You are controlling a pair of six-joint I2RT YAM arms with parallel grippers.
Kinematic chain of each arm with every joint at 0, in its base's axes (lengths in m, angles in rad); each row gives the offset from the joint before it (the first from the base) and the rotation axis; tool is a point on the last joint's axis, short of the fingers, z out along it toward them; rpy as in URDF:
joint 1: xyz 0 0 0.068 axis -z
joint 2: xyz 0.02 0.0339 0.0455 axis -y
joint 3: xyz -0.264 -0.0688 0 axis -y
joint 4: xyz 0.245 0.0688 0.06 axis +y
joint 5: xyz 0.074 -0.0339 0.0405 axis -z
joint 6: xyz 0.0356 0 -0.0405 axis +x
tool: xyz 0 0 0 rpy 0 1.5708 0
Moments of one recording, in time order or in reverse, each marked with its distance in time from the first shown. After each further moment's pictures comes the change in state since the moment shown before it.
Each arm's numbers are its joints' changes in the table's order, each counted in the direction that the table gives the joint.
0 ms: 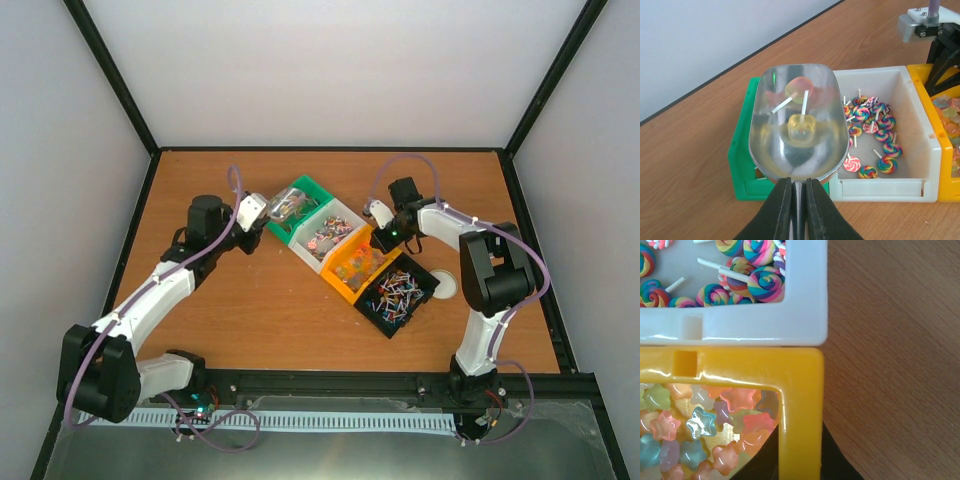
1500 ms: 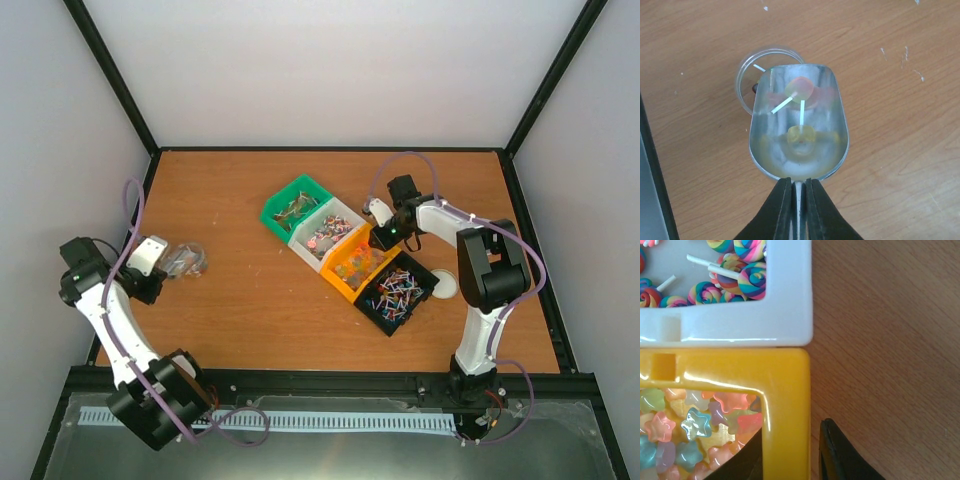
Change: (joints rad) left arm -0.998 0.224 0.136 1.048 0.199 0.706; right arm 0.002 -0.033 0.044 0.027 0.003 0.002
